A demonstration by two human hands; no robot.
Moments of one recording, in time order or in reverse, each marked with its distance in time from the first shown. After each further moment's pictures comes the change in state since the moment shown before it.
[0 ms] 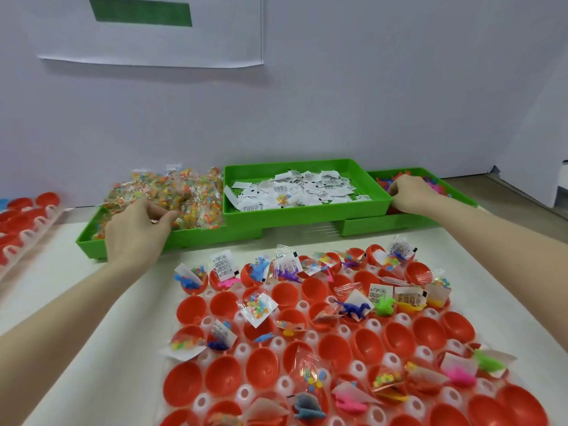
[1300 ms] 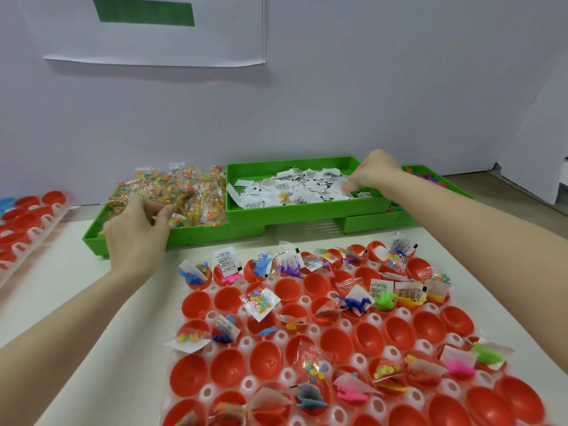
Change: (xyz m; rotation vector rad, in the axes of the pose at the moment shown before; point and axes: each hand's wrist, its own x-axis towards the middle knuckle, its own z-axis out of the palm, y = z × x) left_hand -0.012 -0.001 -0.003 -0.116 0.129 0.023; right_hand 0.008 -0.064 -0.007 0.323 -0.012 0.122
